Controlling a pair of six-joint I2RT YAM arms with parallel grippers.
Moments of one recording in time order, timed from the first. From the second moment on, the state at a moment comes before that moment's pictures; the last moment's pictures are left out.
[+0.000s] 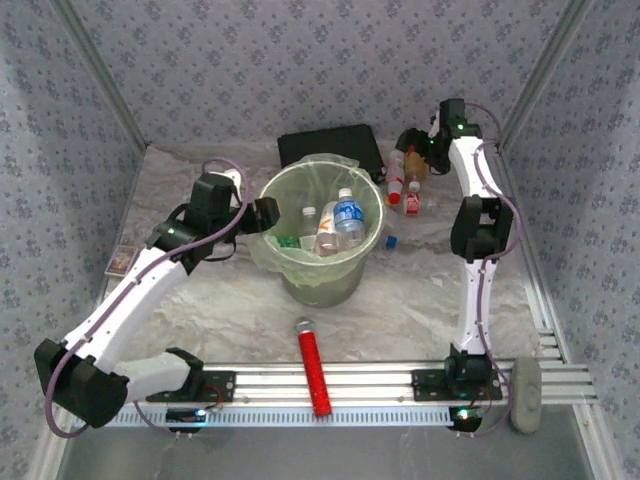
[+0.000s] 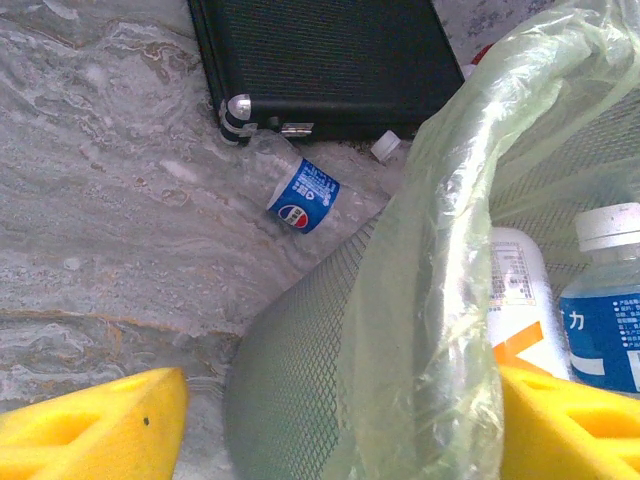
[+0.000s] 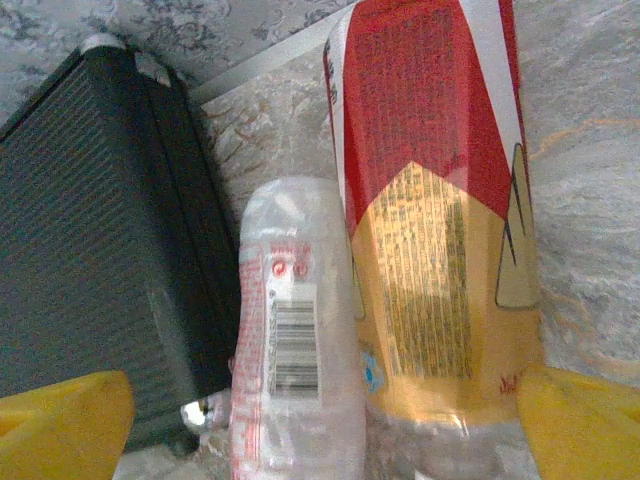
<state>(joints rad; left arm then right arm) -0.50 1.16 1.12 -0.59 0.03 -0.58 -0.02 2.45 2.37 -0.86 -0.30 0.40</state>
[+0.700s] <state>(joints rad) -0.50 1.17 1.13 -0.60 0.01 -0.58 -0.02 2.65 2.54 -0.87 -0.20 0.51</state>
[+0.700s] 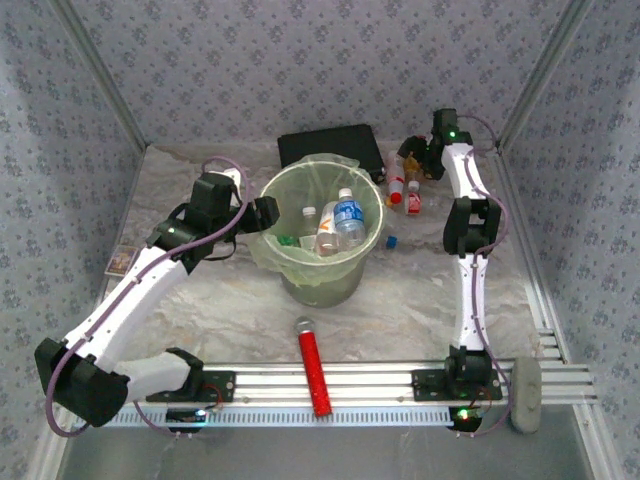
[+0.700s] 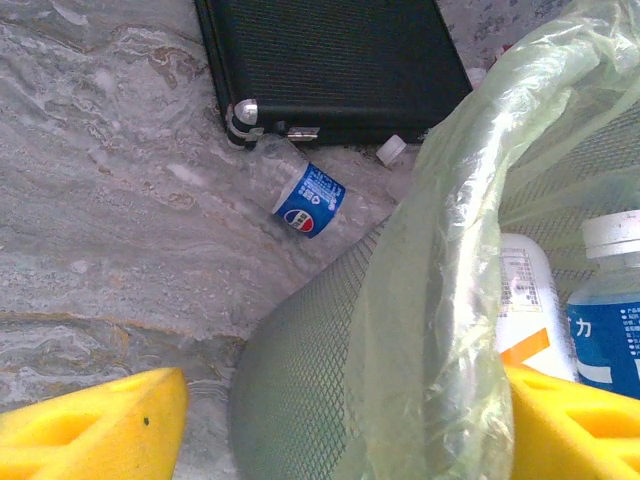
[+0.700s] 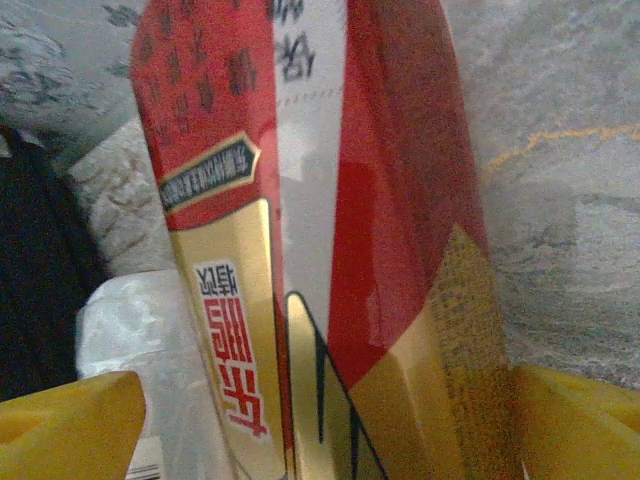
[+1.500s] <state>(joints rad) -0.50 1.17 1.13 -0.60 0.01 -0.58 -0.07 2.52 2.38 -0.86 -0.17 0.52</state>
